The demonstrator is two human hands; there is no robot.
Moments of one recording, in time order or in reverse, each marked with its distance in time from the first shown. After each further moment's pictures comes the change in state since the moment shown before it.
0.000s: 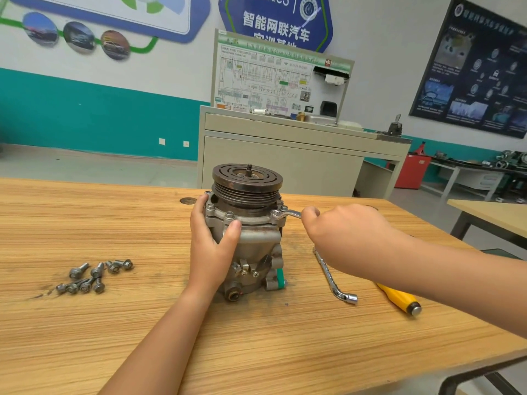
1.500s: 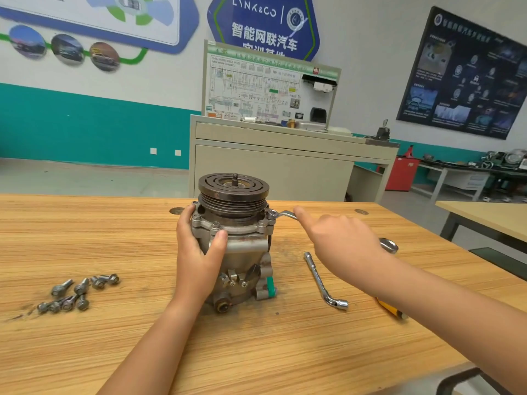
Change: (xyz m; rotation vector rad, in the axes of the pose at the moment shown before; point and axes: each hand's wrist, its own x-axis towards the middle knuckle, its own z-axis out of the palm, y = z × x) left_hand 0.002 -0.003 -0.001 0.016 -0.017 0.000; right_hand 0.001 0.003 0.024 0.316 0.092 0.210
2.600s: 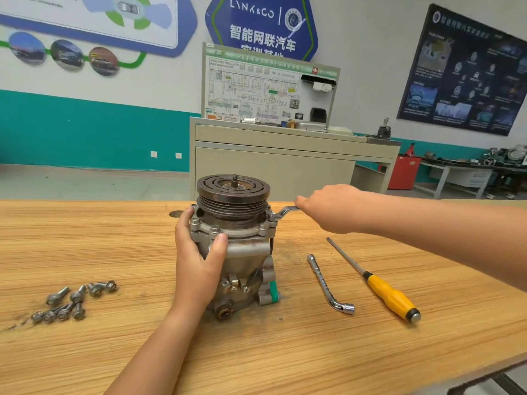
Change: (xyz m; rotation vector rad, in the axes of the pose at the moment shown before) left_hand 0.000 -0.002 0.001 -0.031 -0.015 -0.009; right_hand 0.064 0.027 0.001 -0.212 -0.188 -0.181
